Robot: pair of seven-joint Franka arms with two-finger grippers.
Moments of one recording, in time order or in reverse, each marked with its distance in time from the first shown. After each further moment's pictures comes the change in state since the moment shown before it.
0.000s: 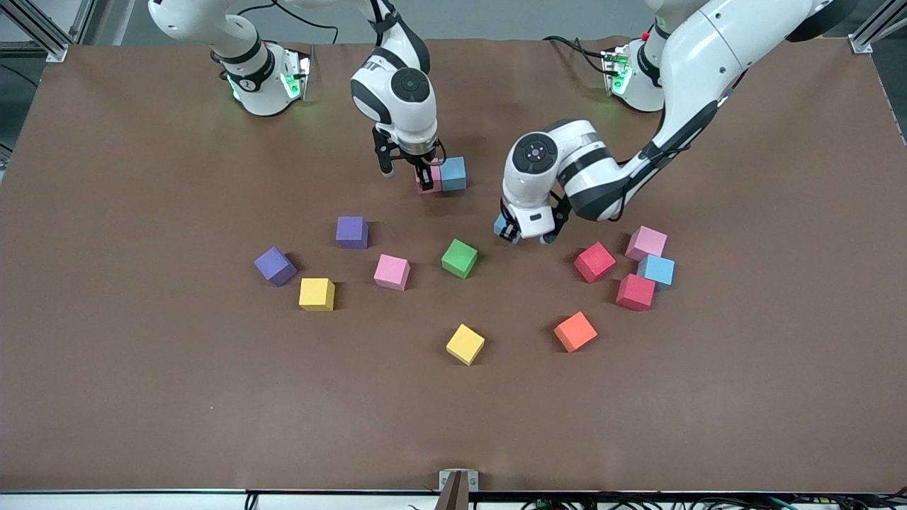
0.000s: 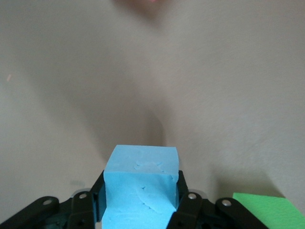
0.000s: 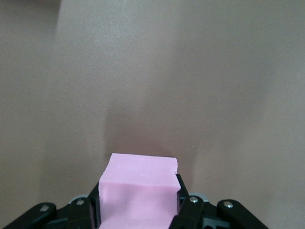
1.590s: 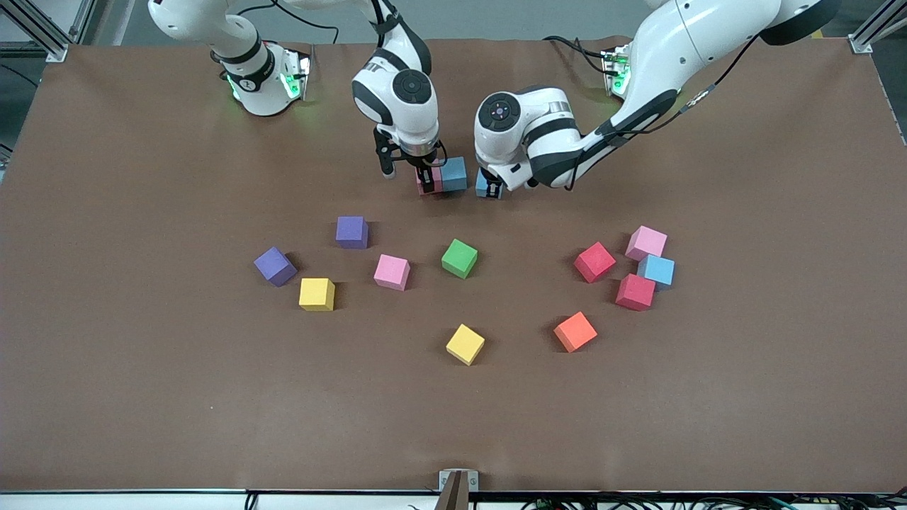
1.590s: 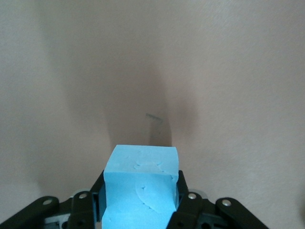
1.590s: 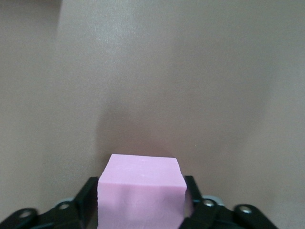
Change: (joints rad) left arm -0.052 0.033 -0.097 -0.104 -0.003 0.000 -0.471; right arm 0.000 0.017 -0.002 0.019 0.001 -0.007 0.004
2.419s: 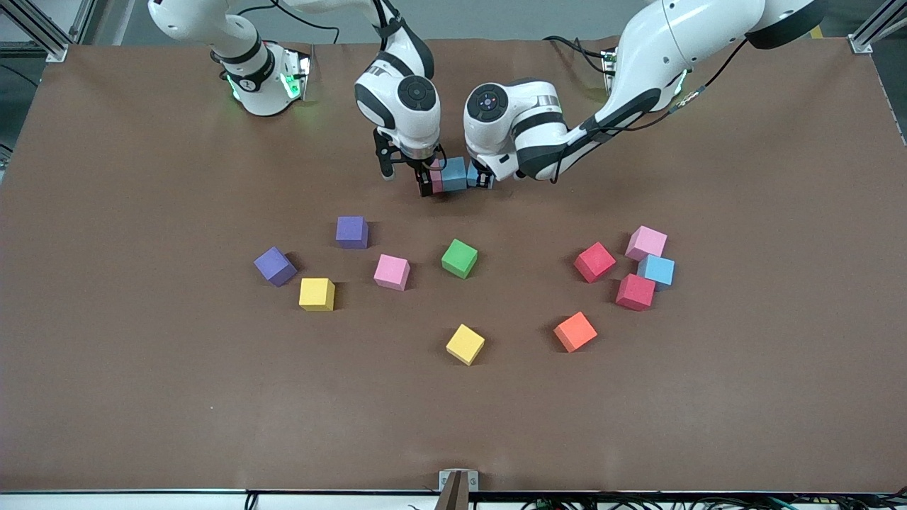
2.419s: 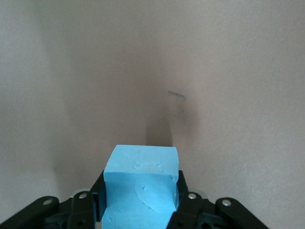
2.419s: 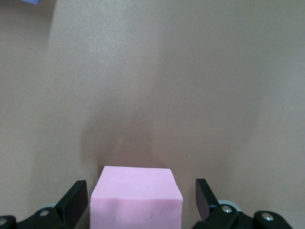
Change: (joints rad) left arm -0.048 0.015 0.001 0.001 -0.006 0.013 -0.018; right arm 0.000 0.012 -0.008 0.031 0.000 -0.083 0.000
